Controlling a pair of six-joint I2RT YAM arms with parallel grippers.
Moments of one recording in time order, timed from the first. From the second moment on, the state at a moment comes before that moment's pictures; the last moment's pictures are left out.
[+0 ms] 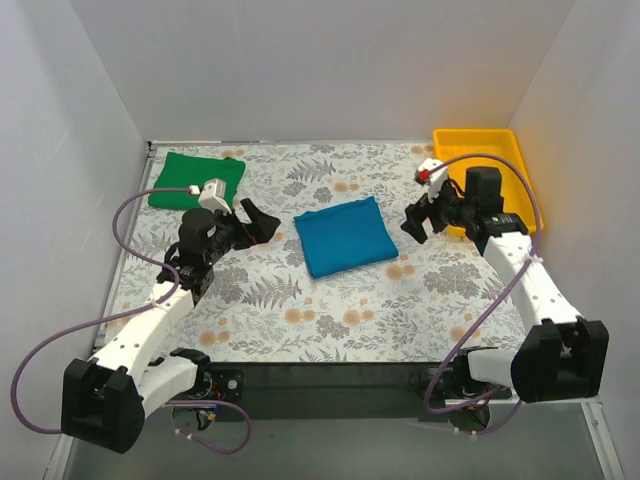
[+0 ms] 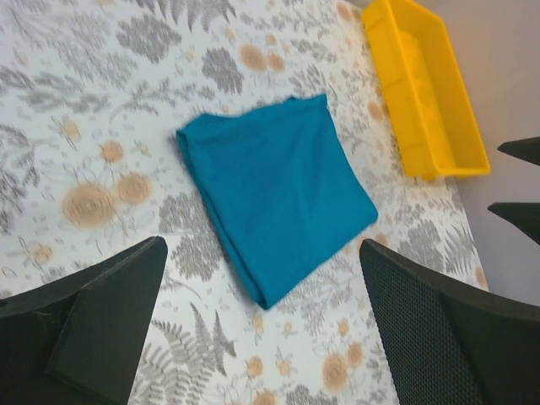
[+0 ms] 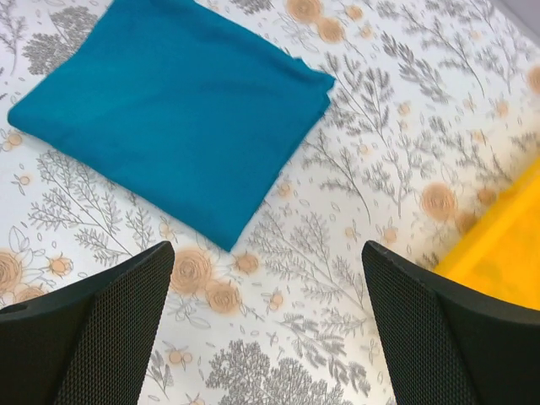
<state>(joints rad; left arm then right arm) -0.29 1.04 0.66 0.09 0.20 -0.59 0.14 1.27 1.03 -0.39 -0.58 -0.50</state>
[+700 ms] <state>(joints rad) -0.29 1.28 0.48 0.15 0.43 -0.84 -0.09 0.98 0.63 -0.24 -0.96 -0.50</state>
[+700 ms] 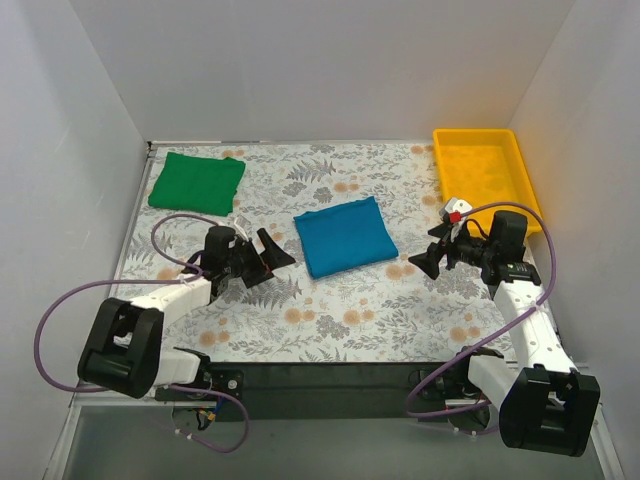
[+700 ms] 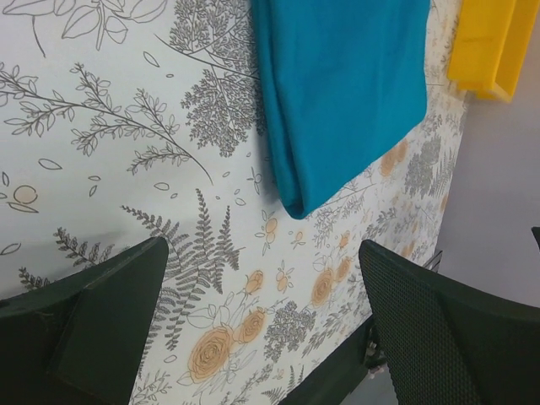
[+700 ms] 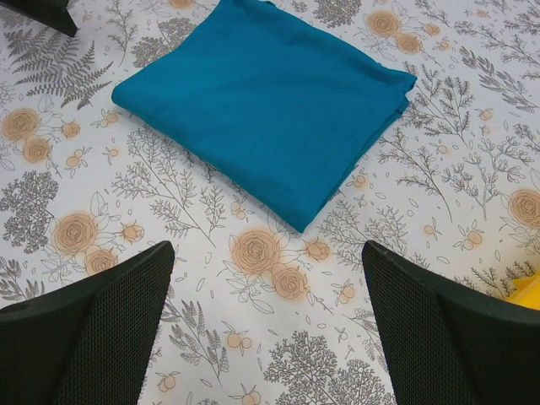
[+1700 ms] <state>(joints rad) -0.32 1.52 0.59 0.21 0.44 -0.84 -0.09 0.98 0.63 -0.24 -0.96 -0.50</state>
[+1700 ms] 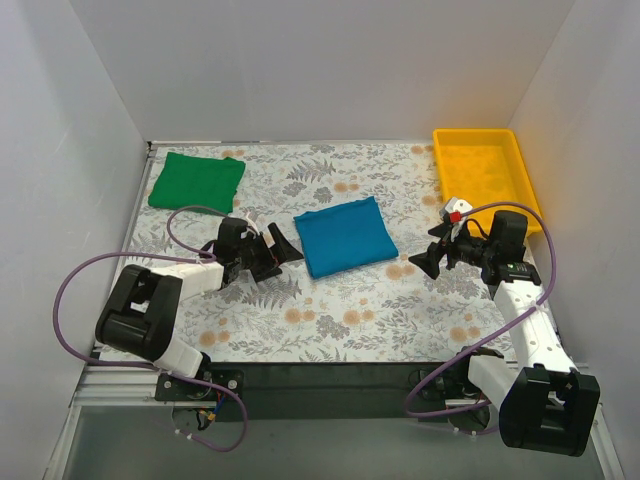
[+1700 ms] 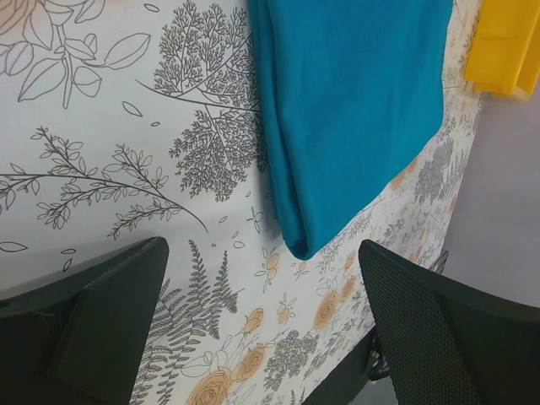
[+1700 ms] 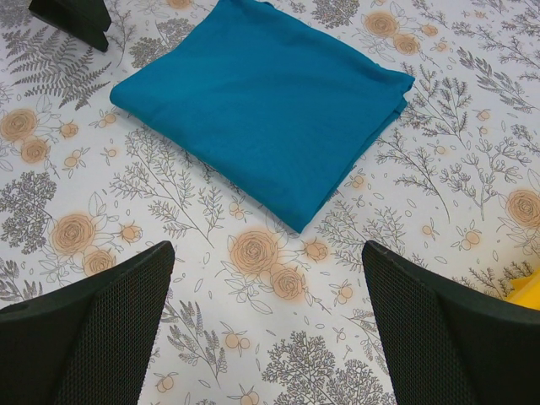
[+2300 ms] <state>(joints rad) -0.33 1.57 0.60 0.27 0.47 -0.84 -0.09 0.99 0.63 -0.24 -0.96 -0.50</state>
